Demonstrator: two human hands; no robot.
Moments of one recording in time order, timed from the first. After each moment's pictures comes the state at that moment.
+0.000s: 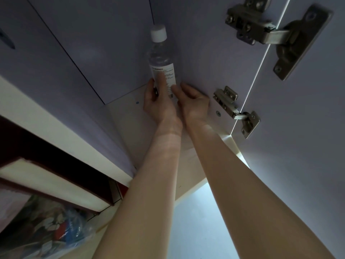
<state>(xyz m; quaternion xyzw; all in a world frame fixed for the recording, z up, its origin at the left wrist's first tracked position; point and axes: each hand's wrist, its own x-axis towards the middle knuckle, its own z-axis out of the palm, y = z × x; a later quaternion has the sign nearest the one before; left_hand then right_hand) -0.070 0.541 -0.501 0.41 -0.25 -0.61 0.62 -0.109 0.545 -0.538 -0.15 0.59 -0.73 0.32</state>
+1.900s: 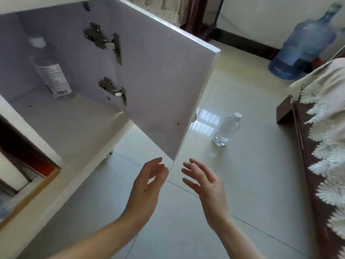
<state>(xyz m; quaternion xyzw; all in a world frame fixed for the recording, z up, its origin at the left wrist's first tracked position) 0.072 0.834 -0.501 0.25 -0.64 -0.72 0.09 -0.003 0.965 -0.499 -0.02 0.66 -0.72 0.20</state>
